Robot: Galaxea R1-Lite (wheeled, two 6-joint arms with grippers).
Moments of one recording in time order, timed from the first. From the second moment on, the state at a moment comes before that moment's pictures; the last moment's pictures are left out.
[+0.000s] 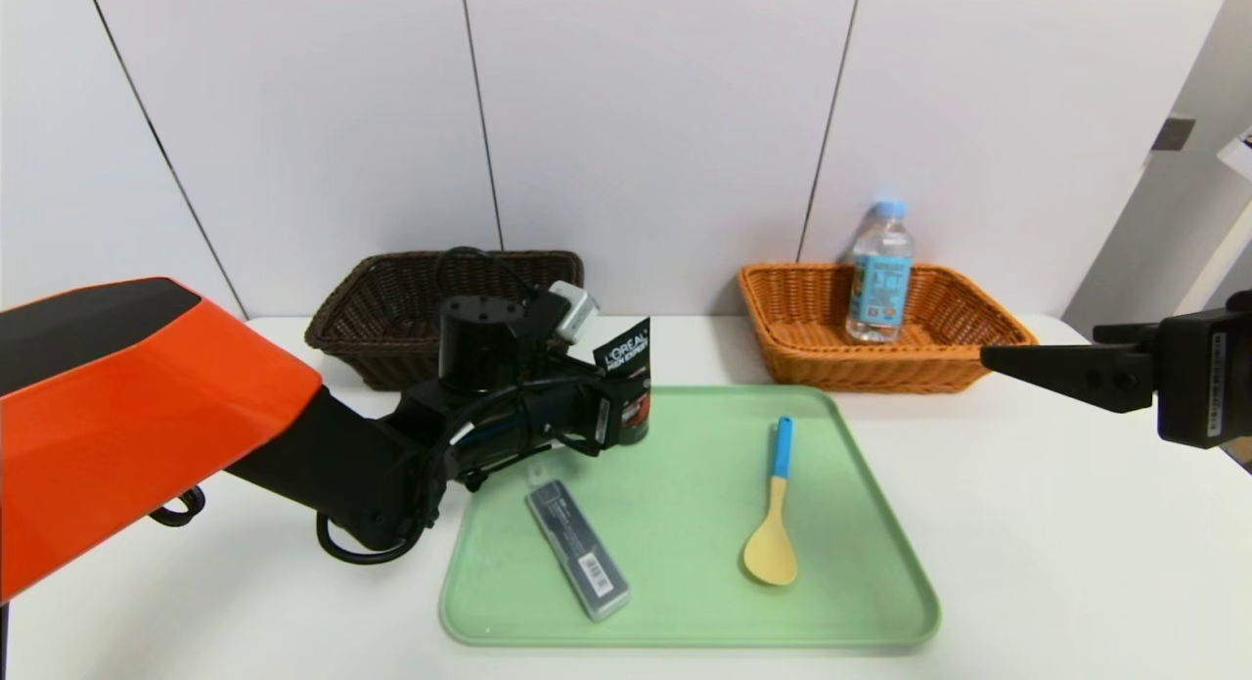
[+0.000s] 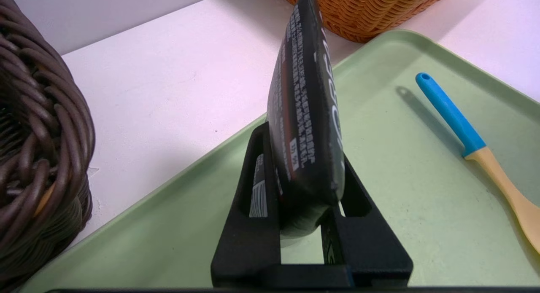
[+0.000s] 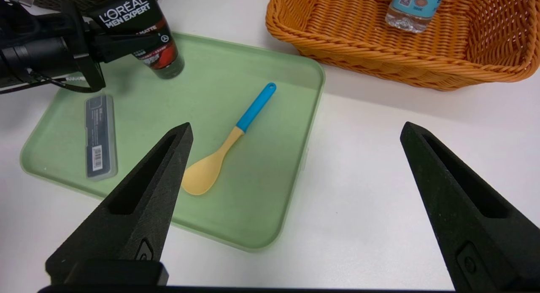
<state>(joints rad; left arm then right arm) -0.56 2.07 -0.95 -0.92 -0.25 -0.03 0.42 1.18 -1.02 0.29 -0.08 0.11</state>
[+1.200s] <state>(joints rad) -0.40 1.74 -1.10 -0.58 -0.26 -0.14 0.42 1.16 -1.01 0.29 -0.08 0.11</state>
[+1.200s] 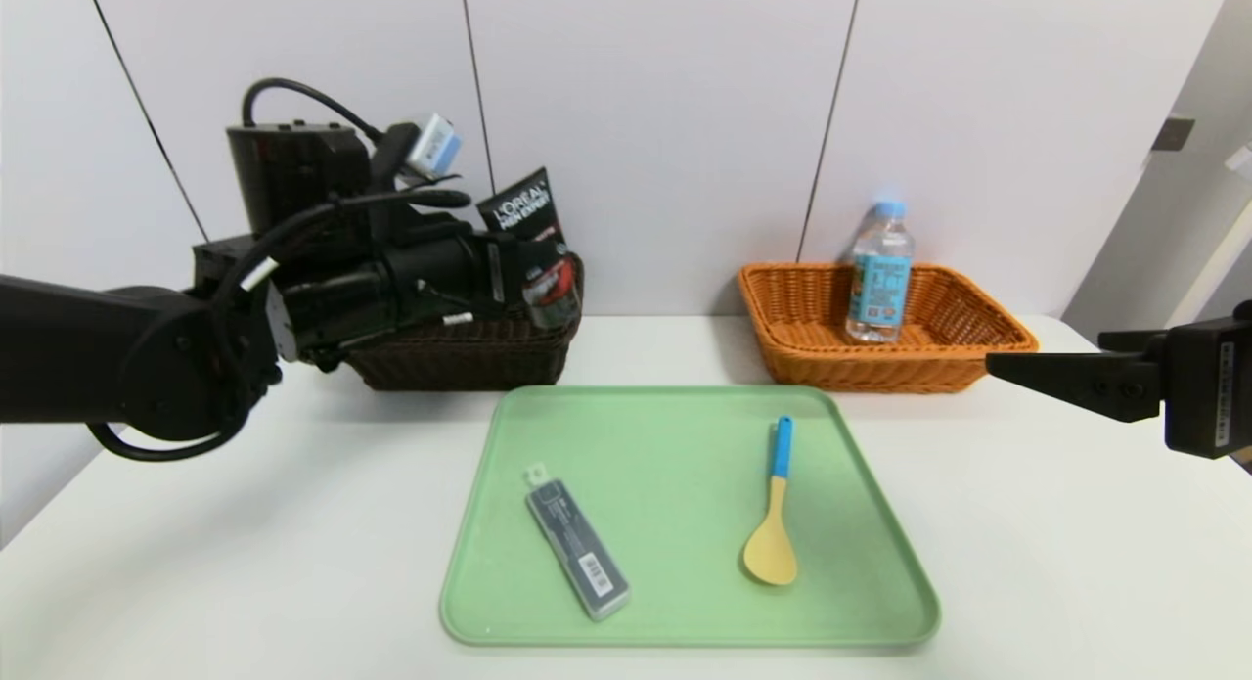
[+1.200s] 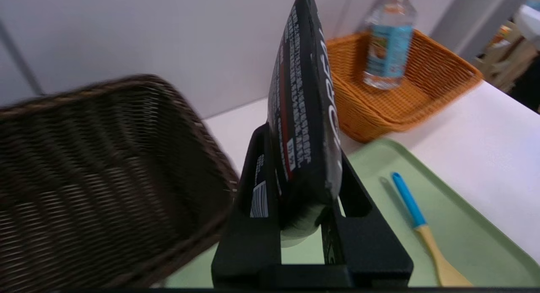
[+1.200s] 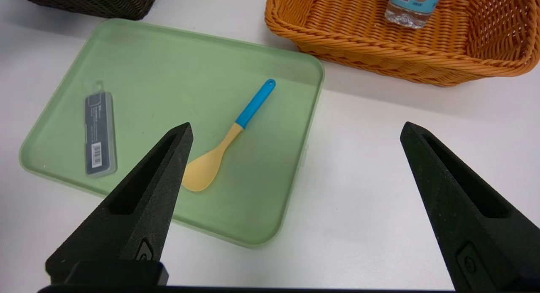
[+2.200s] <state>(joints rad) -0.07 2.00 -1.35 -0.45 -0.26 0.03 0.42 1.13 -0.98 0.29 -0.08 0.10</state>
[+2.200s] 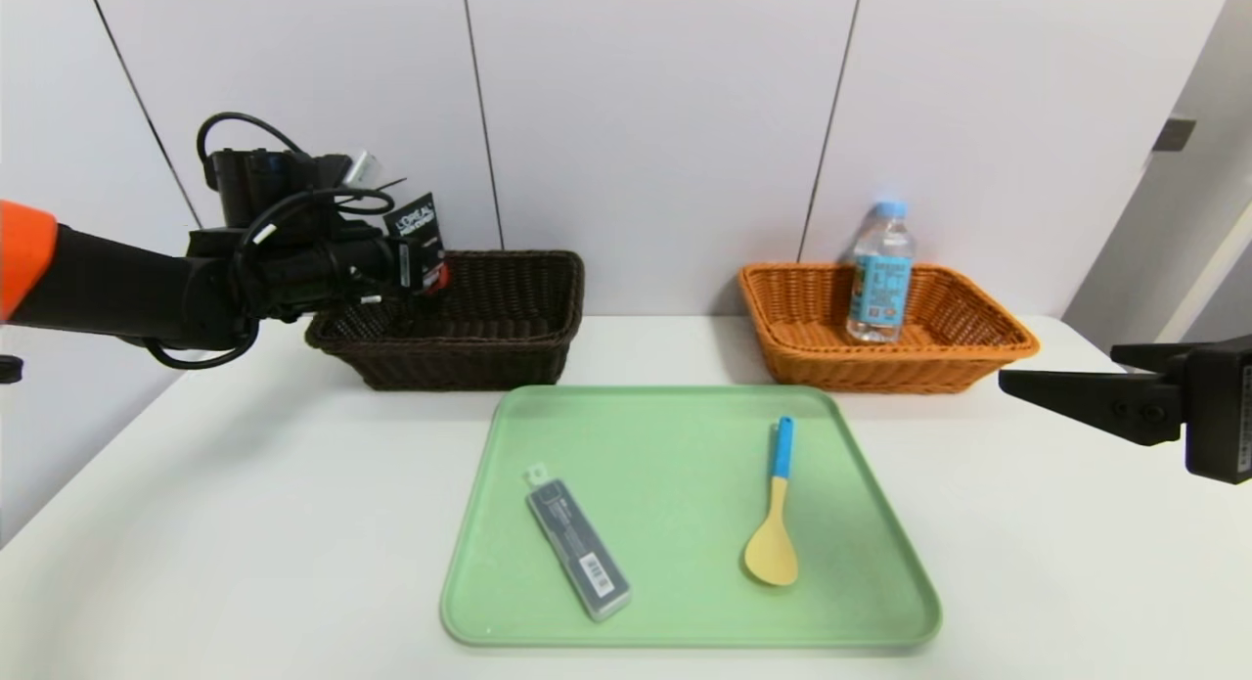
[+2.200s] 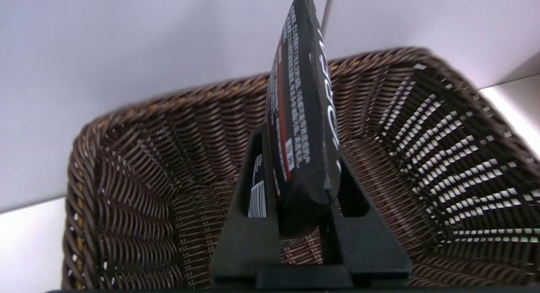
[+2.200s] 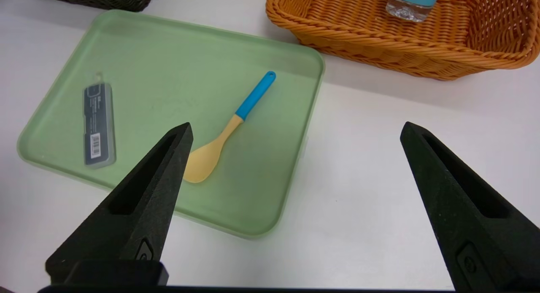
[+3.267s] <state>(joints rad) -0.07 2.04 -1.35 -0.45 -0.26 0.03 0.42 1.13 -0.98 0.29 -0.08 0.10</state>
